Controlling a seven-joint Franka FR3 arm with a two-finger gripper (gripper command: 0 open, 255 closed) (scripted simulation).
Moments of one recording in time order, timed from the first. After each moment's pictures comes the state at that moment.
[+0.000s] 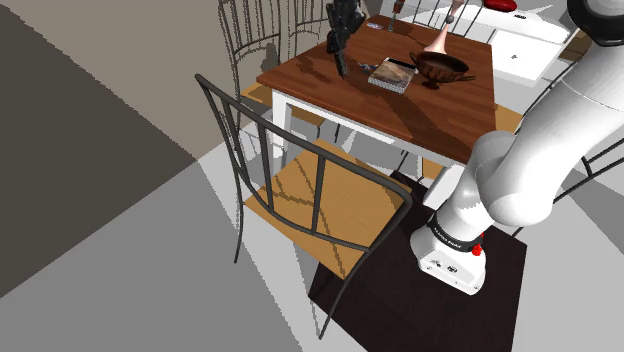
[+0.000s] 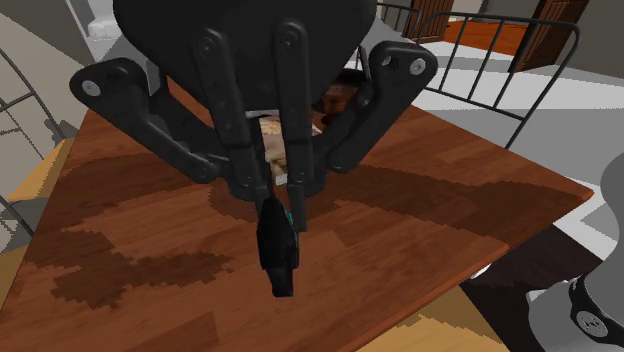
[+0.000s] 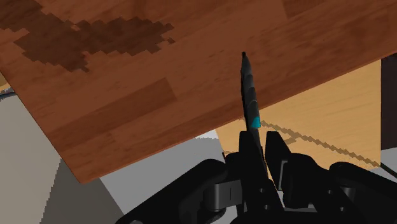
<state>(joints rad) 0.36 -0.09 -0.46 -1.73 -0.05 1.60 -1.43</state>
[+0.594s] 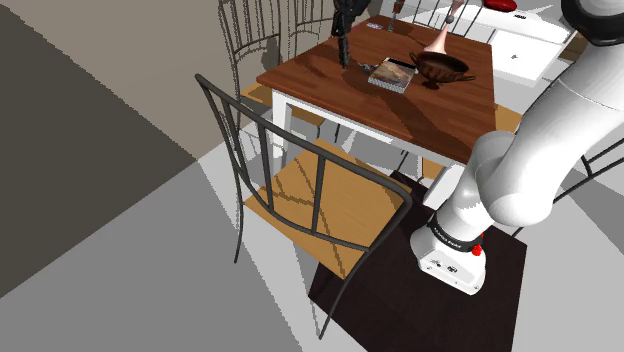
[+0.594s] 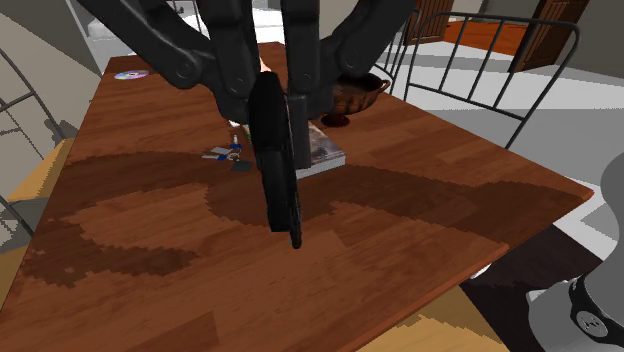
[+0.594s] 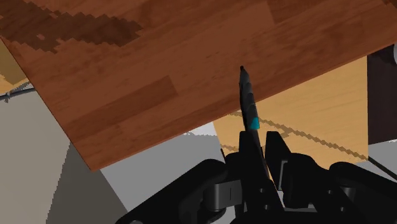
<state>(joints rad) 0.36 -0.08 -0.46 -1.60 -0.04 1.49 -1.44</state>
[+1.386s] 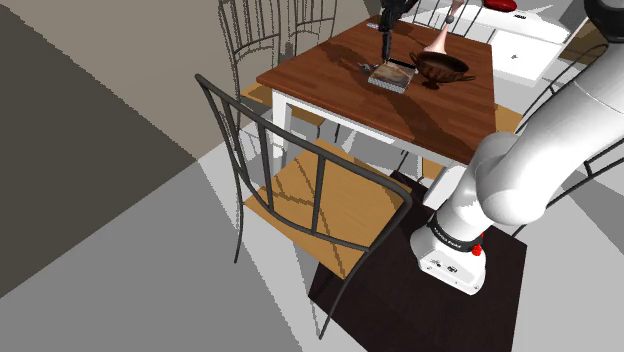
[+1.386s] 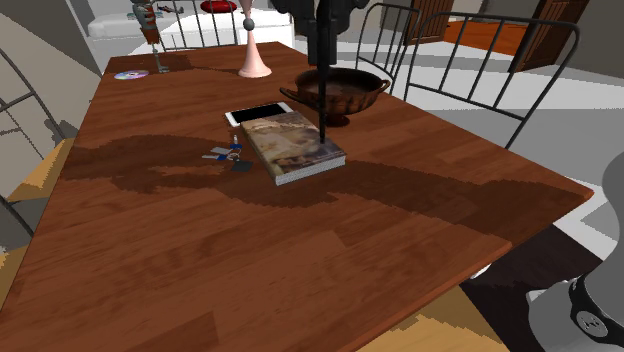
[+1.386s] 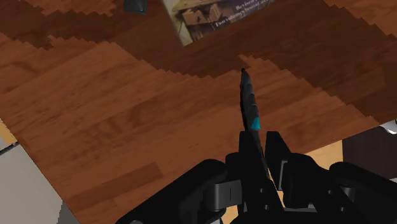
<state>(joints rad) 0.25 -0.18 -0.60 -1.66 -0.12 1.47 -1.68</state>
